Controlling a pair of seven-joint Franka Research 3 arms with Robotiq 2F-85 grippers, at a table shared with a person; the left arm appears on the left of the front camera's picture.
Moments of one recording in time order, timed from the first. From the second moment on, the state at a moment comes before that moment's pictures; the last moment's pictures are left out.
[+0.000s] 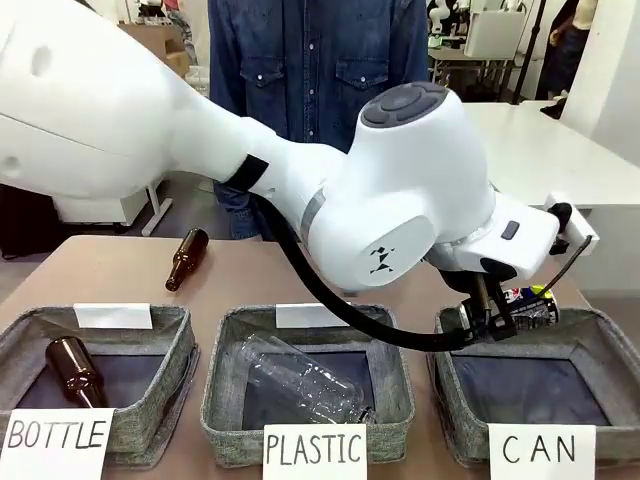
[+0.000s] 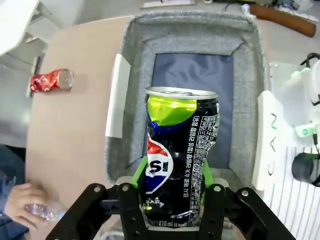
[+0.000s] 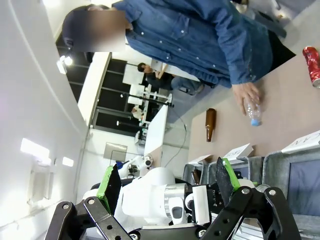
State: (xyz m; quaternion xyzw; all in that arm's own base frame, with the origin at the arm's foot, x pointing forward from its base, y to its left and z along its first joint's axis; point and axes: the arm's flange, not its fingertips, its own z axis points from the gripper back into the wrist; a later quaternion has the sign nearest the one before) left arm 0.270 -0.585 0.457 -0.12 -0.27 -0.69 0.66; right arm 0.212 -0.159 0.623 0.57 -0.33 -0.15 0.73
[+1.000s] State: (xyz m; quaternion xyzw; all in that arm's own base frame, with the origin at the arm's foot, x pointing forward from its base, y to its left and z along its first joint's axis) left arm 0.253 -0.558 0.517 -0.20 -0.24 -0.66 0.68; right arm 0.224 -0.147 0.616 0.57 -0.31 -0.15 0.75
